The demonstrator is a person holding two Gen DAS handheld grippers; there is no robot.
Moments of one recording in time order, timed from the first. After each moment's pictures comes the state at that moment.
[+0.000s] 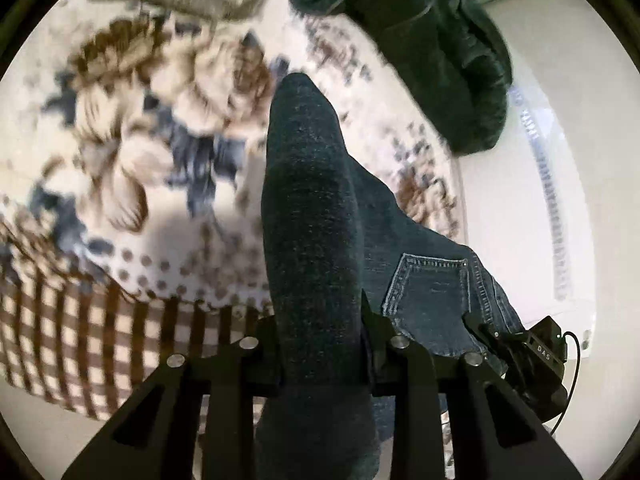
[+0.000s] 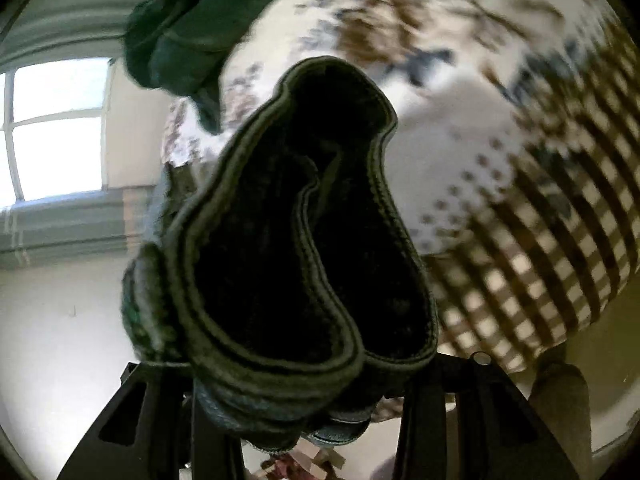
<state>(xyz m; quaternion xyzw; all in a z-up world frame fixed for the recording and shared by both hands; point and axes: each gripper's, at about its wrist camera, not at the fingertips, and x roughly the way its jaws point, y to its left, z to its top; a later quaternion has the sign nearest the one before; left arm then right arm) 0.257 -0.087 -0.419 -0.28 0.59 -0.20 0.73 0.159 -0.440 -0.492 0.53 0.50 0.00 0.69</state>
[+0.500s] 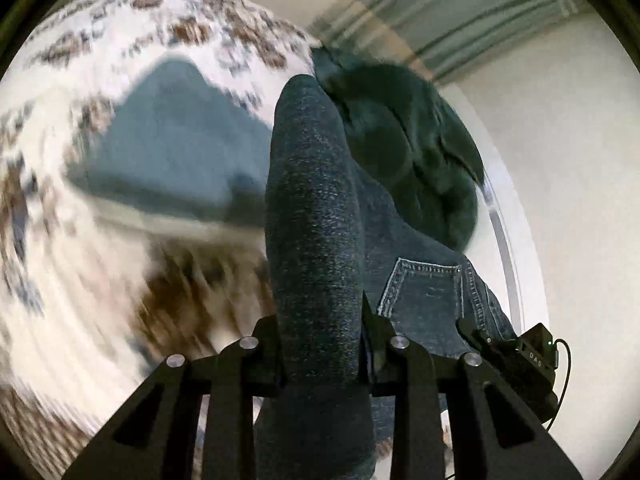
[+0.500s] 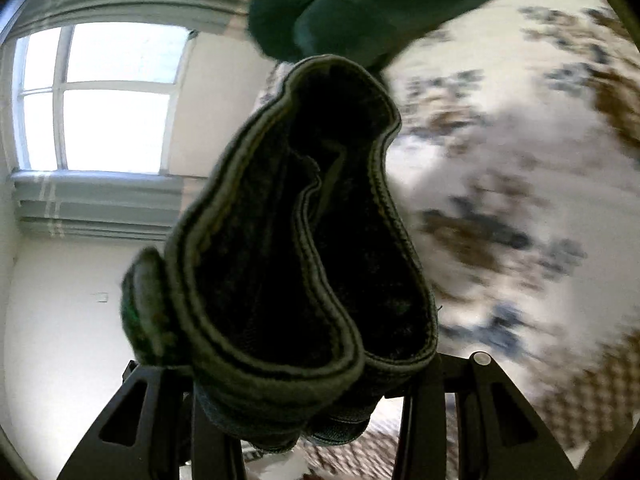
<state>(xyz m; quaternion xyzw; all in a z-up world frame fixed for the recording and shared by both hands) 0.509 0.112 -0.265 -0.28 0.51 -0.21 0.79 0.412 -0.272 -0.348 0.52 0.44 0.08 0.73</state>
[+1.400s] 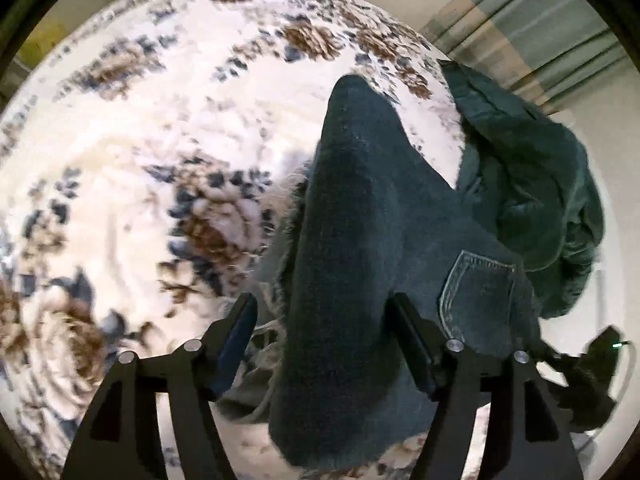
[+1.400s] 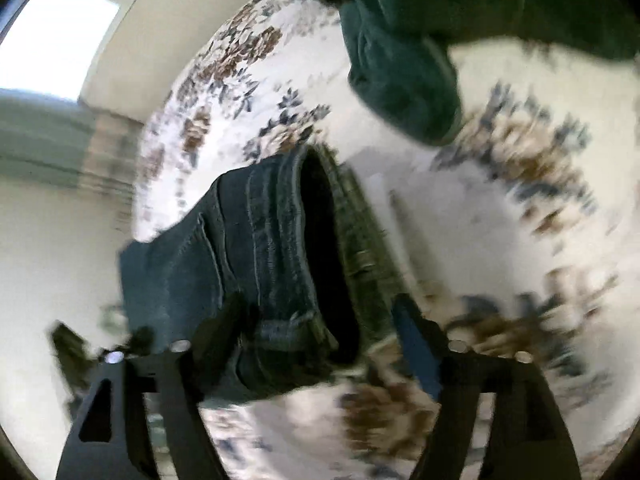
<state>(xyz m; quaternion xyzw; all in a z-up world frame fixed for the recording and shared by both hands) 0.692 0.257 -0.379 -0.21 0.57 -0.06 0.79 0.682 -0.136 -0.434 0.31 0.57 -0.01 0.76</state>
